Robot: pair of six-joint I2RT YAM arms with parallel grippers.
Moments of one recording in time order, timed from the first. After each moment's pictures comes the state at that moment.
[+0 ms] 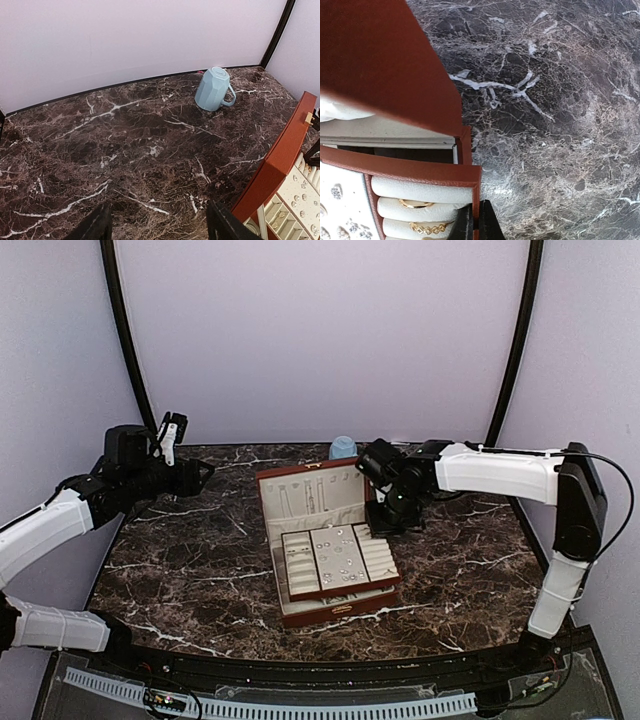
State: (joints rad) left arm -0.34 1.09 0.83 -0.18 0.09 -0.09; right arm 0.83 1.80 1.42 -0.88 0.13 0.60
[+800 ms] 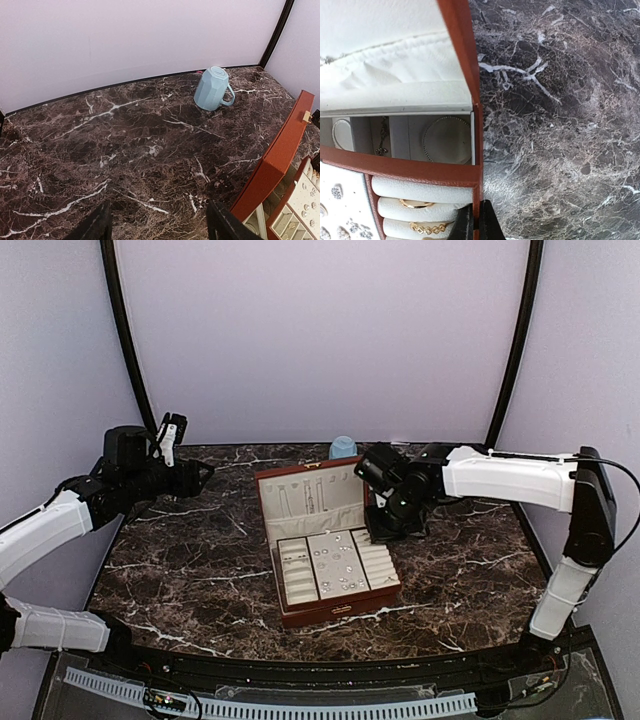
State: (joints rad) left arm -0.34 1.08 0.83 -0.18 0.10 -0.09; right arm 0.88 1.74 1.40 -0.90 0.13 0.63
